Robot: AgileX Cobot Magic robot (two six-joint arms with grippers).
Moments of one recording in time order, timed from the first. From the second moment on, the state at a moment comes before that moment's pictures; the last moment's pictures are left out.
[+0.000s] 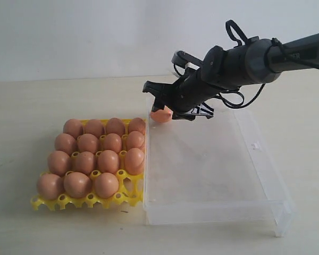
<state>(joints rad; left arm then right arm) -0.01 0.01 0.00 0.11 0.33 -0.03 0.44 2.22 -1.53 0.54 0.35 0.14</state>
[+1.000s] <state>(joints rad) -0.01 0.01 0.00 0.11 0.33 -0.03 0.43 2.30 -1.55 0.58 0.24 0.16</state>
